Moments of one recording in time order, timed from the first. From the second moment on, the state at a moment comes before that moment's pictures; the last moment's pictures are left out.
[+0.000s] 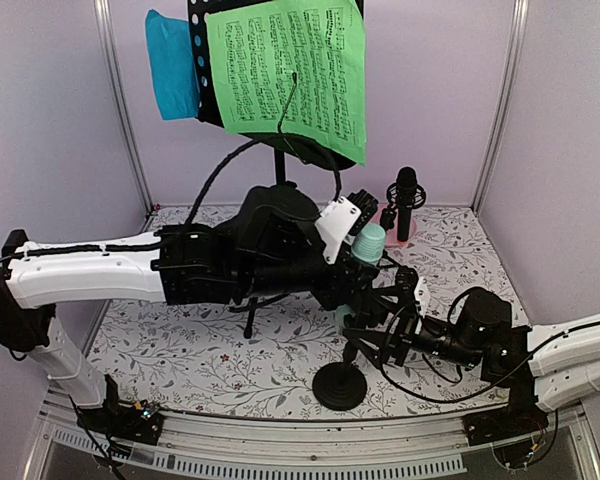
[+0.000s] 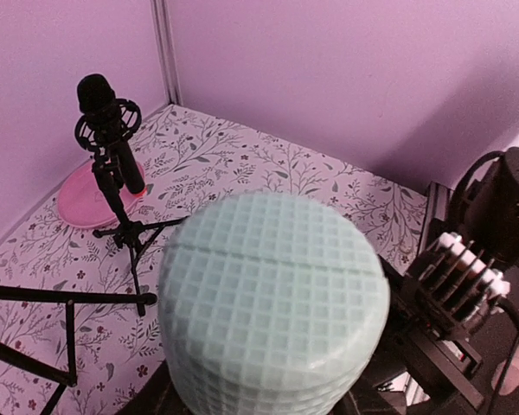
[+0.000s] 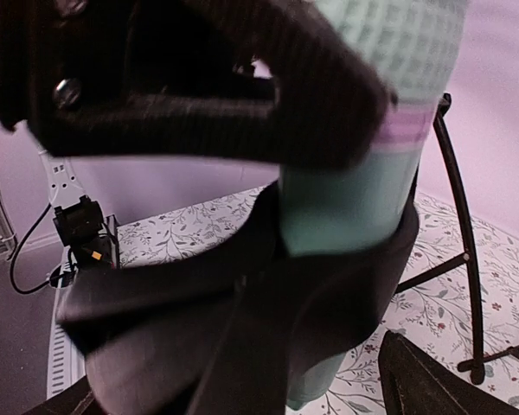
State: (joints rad) left arm -1.28 1.59 1.45 -0.25 -0.21 -0.12; right arm 1.18 1.08 0.35 0.72 0.08 0.08
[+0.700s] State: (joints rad) left arm -1.40 1.75 1.63 -0.43 -0.82 -0.43; right arm 1.19 0.95 0.57 0.18 0.26 0.31
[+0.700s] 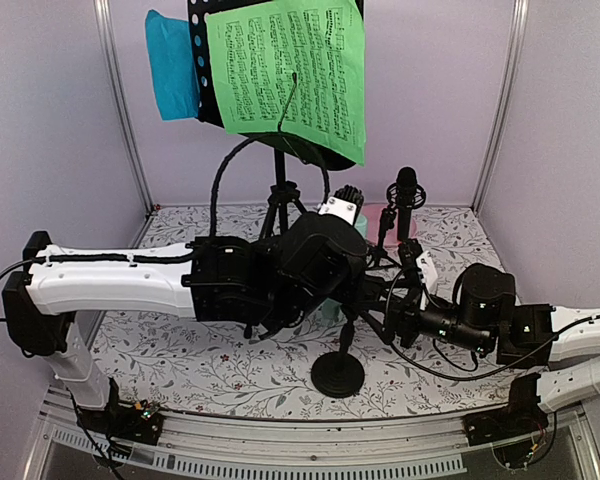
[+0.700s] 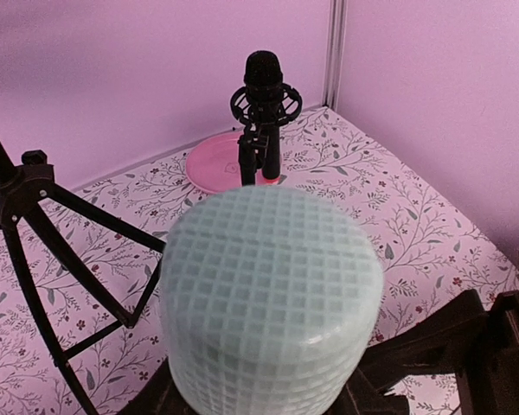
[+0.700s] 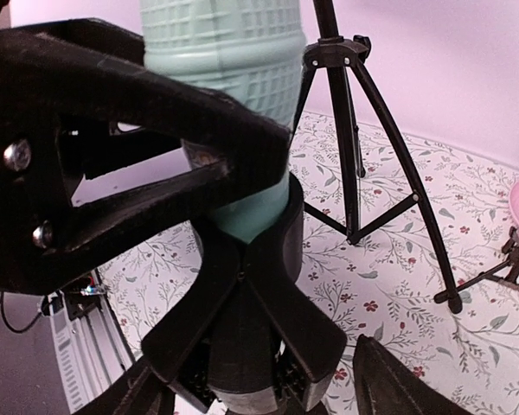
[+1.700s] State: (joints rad) left arm -1.41 1.62 1.40 -0.13 -0.77 -0.39; right arm 1.19 0.86 0.53 0.16 0.20 0.15
